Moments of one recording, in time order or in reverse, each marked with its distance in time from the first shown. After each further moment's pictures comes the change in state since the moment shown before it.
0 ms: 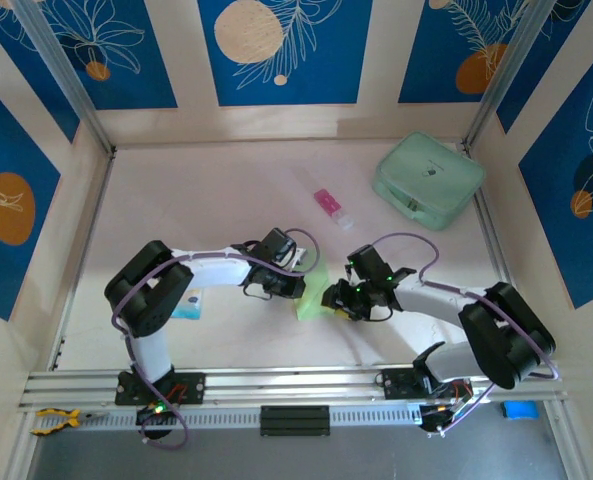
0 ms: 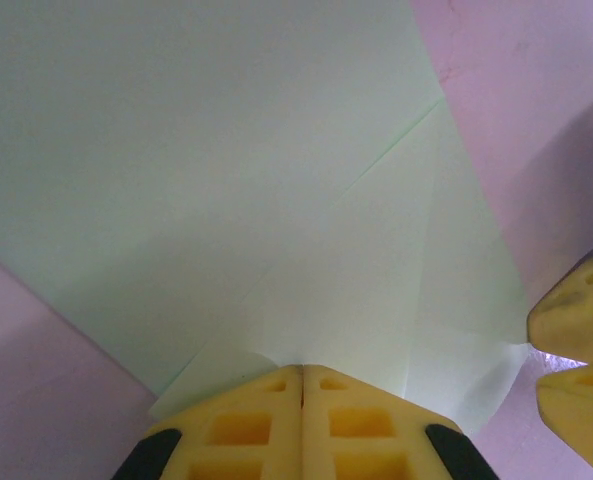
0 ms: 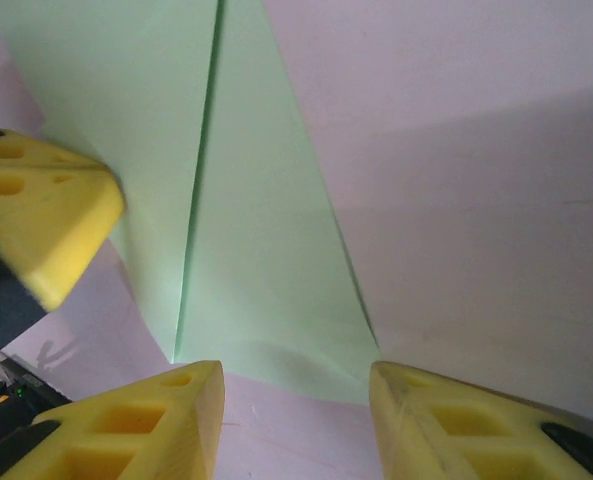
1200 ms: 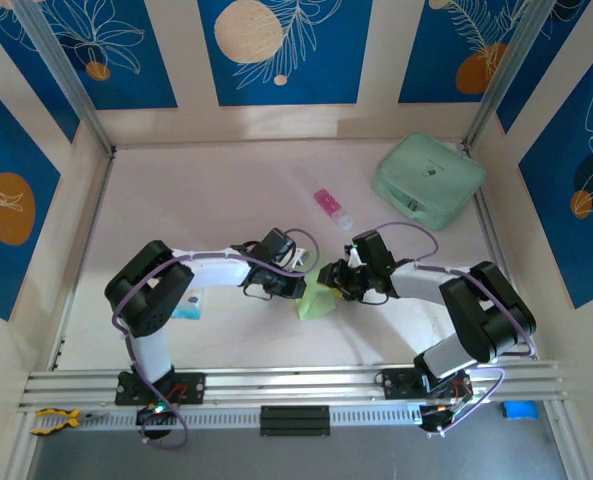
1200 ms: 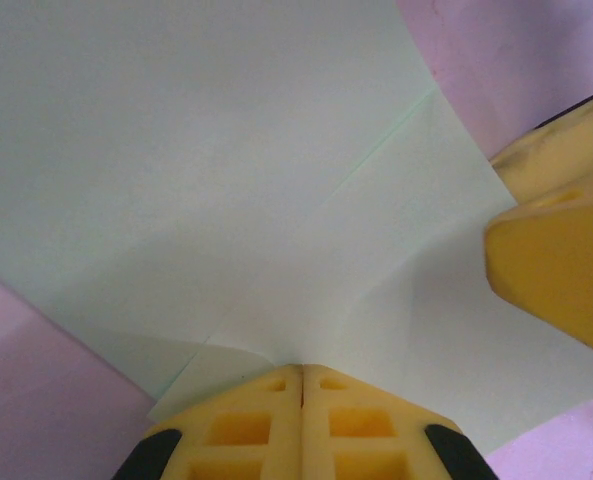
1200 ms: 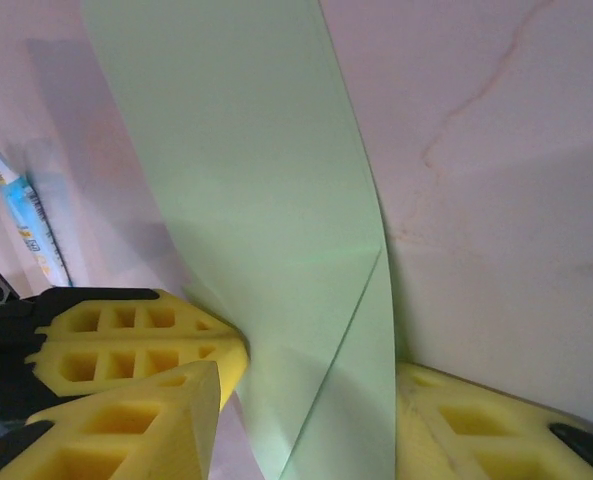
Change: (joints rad) left arm 0.002 0.000 -0.010 0.027 0.021 -0.004; right arm -0.117 0.148 0.041 0.267 -0.090 -0.013
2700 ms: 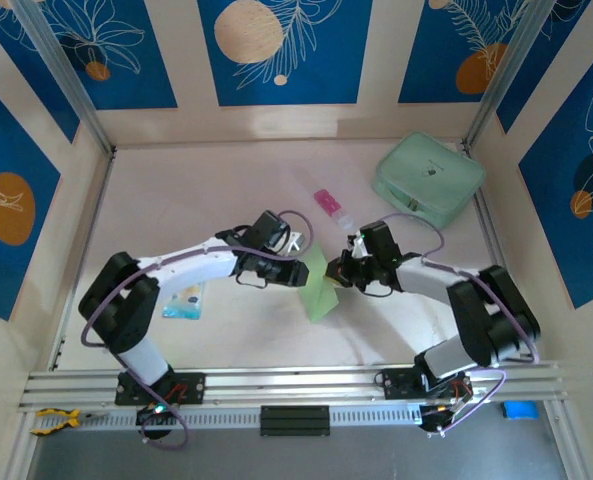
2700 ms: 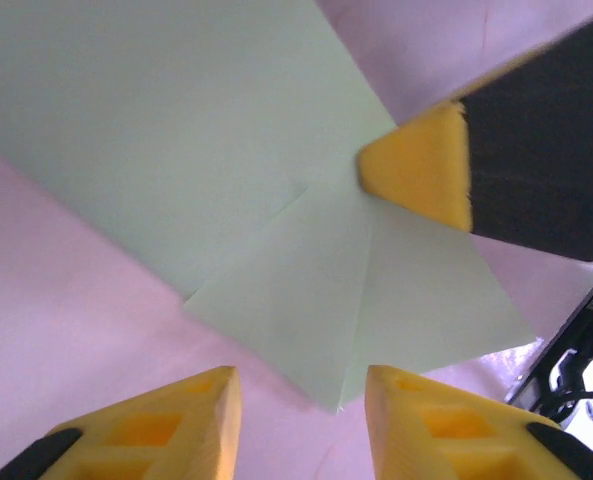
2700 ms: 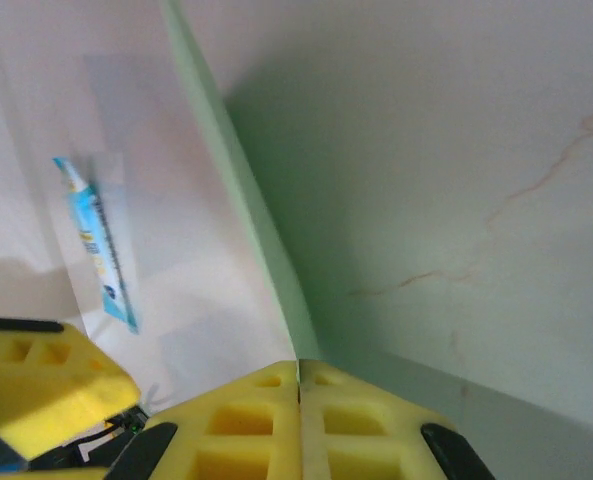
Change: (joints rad) left arm 0.029 -0.175 0.128 -0.264 -0.011 -0.023; right arm -0.047 -0.082 0.052 -0.073 -0.027 -0.059
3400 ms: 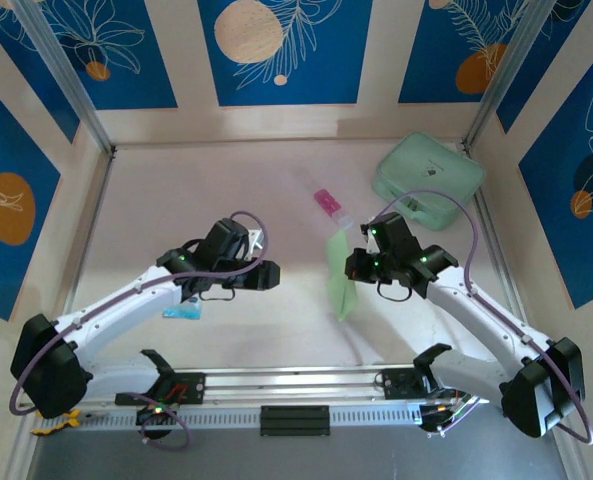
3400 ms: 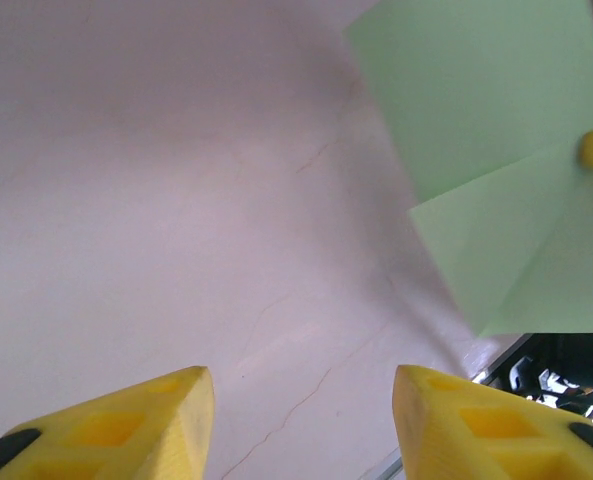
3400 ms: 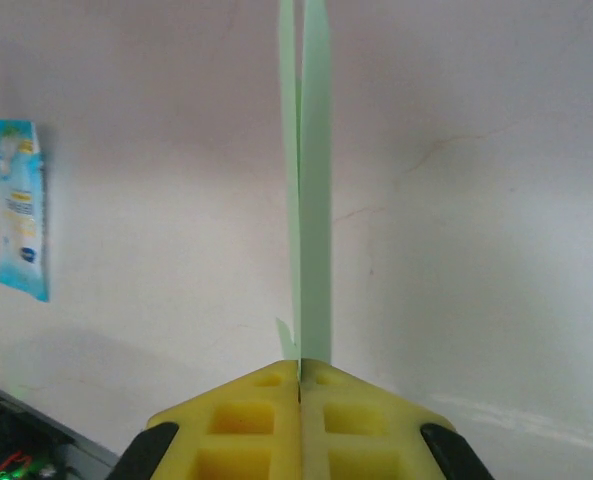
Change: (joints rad) left arm 0.029 -0.449 -0.208 -0.089 -0.145 -0.107; right arm 0.106 -0.350 0.228 -0.643 0.367 -0.252
